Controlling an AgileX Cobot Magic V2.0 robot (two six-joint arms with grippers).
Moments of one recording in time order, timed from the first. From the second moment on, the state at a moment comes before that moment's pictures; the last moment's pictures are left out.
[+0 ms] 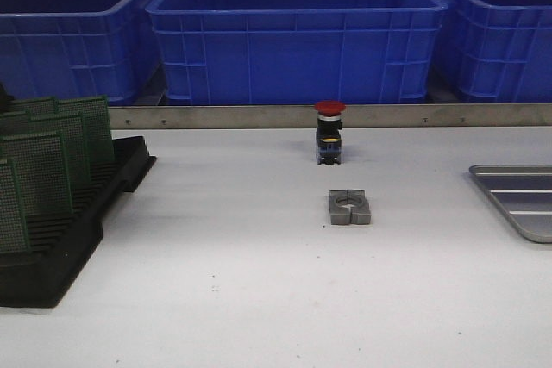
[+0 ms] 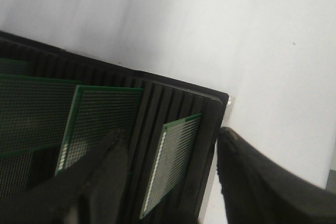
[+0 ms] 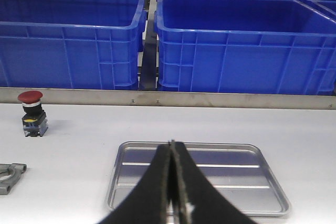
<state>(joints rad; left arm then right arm) -0.05 1.49 -1.11 -0.47 1.08 1.48 -0.06 -0.01 0.03 -0.07 0.04 0.08</state>
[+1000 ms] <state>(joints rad) -0.05 1.68 -1.17 -0.44 1.18 1.61 -0.06 -0.01 0.03 -0.07 0.04 0.08</state>
